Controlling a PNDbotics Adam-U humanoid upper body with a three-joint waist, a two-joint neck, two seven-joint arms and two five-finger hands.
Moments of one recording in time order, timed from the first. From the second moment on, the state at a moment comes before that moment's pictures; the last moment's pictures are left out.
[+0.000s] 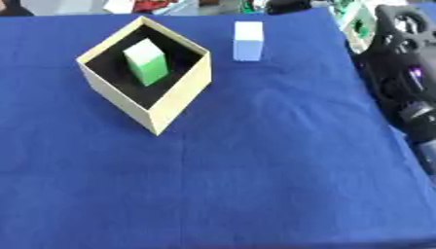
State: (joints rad) left arm -0.29 0.26 0.20 -1.98 -0.04 -0.08 0.13; right arm -1.22 -0.47 0.26 -0.87 0.94 -0.13 0.48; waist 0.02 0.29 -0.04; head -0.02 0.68
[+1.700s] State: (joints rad) left arm -0.29 0.25 0.20 -1.98 -0.04 -0.08 0.12; right arm -1.29 -0.40 0.17 -0.56 1.09 -0.29 0.48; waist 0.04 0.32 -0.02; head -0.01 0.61
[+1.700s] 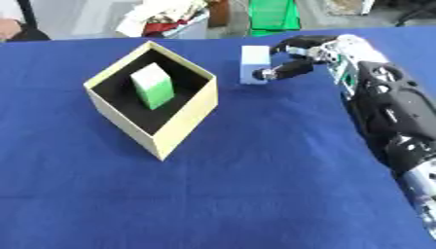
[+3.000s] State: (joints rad) left arm -0.29 0.25 0.20 -1.98 -0.04 -0.08 0.09; right arm -1.33 -0.38 0.13 -0.61 1.22 -0.20 0.48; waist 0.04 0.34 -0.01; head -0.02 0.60
